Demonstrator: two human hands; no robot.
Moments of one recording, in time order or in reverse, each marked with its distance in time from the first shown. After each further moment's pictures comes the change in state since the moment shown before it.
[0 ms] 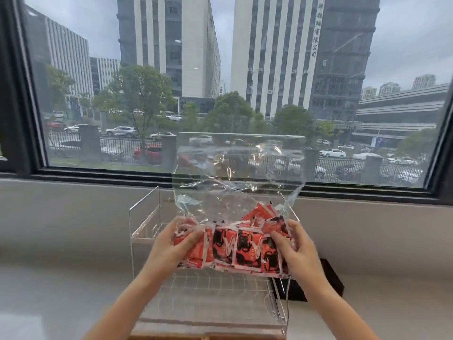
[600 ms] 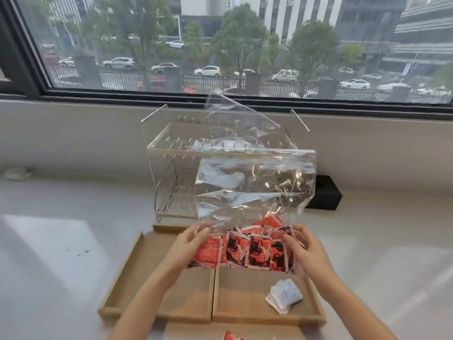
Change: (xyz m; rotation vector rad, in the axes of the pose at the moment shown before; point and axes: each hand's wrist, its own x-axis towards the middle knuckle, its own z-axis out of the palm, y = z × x) left_hand -0.140 -0.092 0.014 -0.045 -0.133 -0.521; right_hand -0.142 0.097 -0.020 -0.041 -0.012 0.455
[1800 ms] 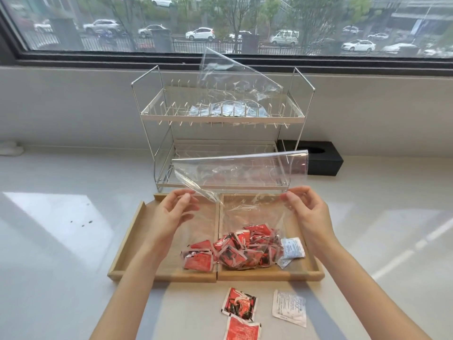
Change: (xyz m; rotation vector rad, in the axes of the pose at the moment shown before) left_hand -0.011 -0.010 -0.023 -0.130 0.192 0.179; right_hand -0.007 -0.007 0.012 0.082 0.118 -0.170
